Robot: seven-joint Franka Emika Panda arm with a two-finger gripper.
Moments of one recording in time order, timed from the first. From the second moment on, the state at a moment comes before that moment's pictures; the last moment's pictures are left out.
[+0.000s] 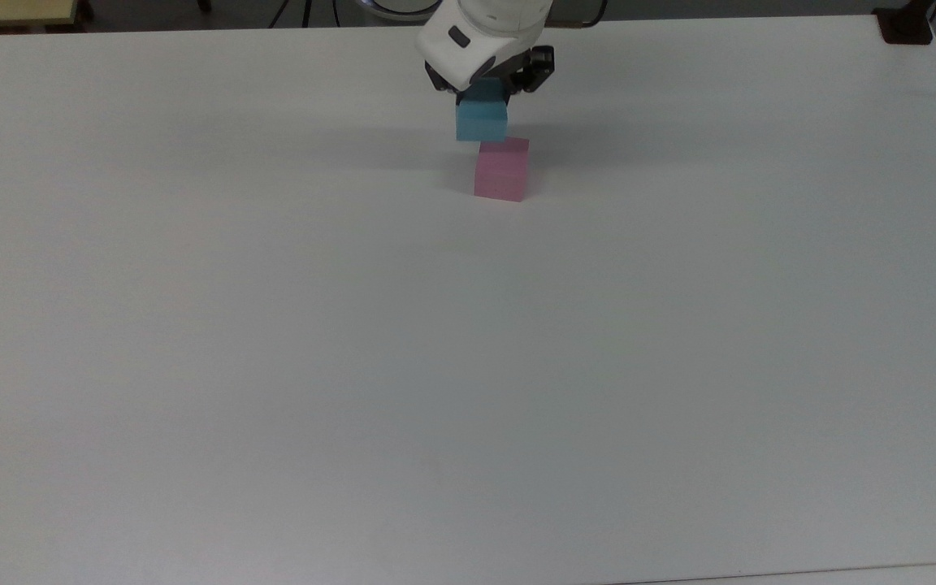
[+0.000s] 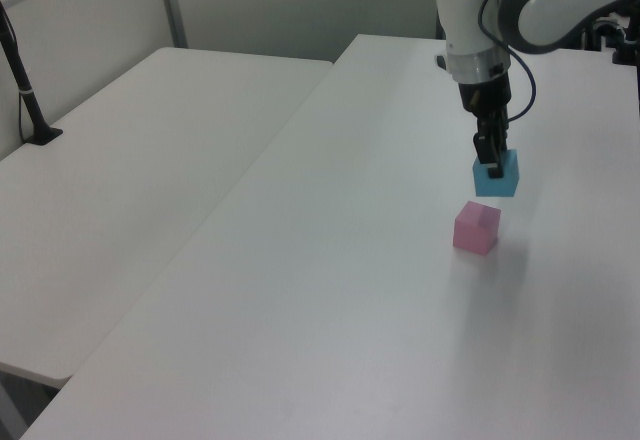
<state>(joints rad) 0.15 0.04 0.12 -1.97 -0.02 1.78 0.24</state>
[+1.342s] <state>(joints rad) 0.17 0.06 0.13 -1.99 -0.01 1.88 0.35</state>
